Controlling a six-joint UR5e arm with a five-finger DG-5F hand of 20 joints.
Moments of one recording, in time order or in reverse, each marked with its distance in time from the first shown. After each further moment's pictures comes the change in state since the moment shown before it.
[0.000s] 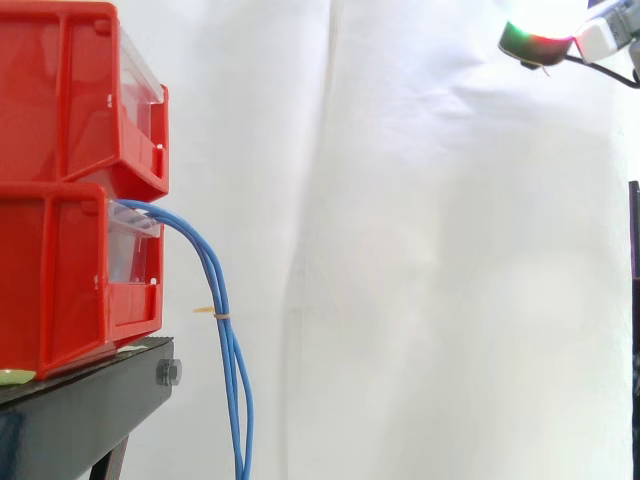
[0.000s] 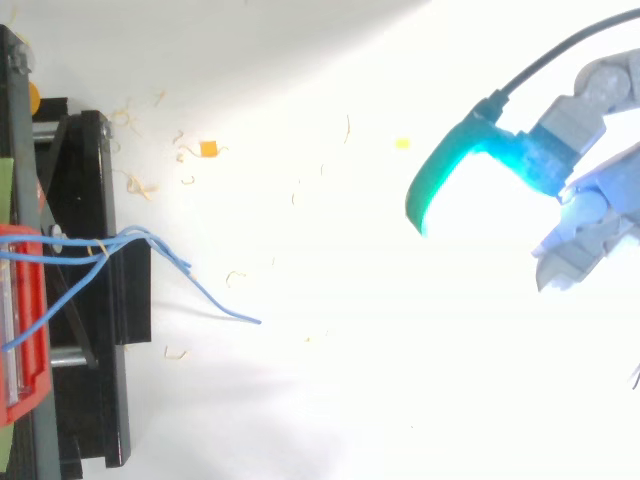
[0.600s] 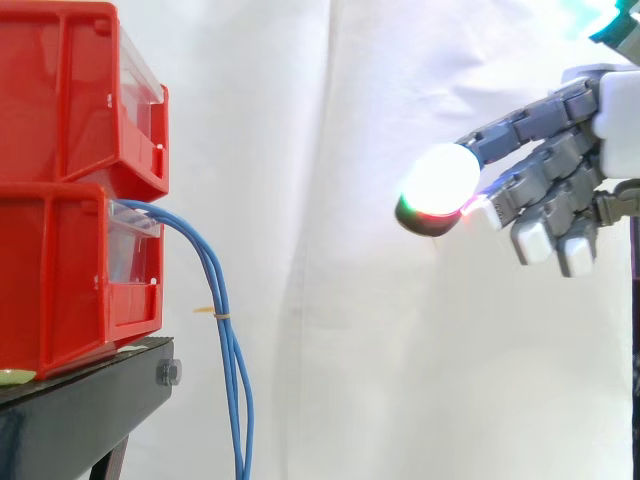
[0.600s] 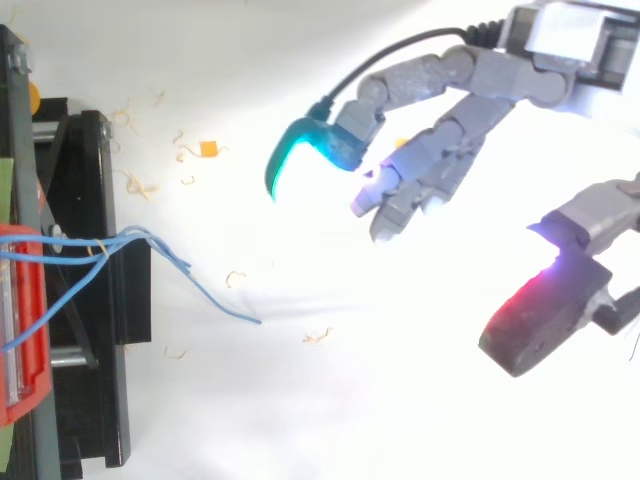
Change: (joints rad) arm -0.092 -0.192 -0.009 0.221 -0.137 -0.009
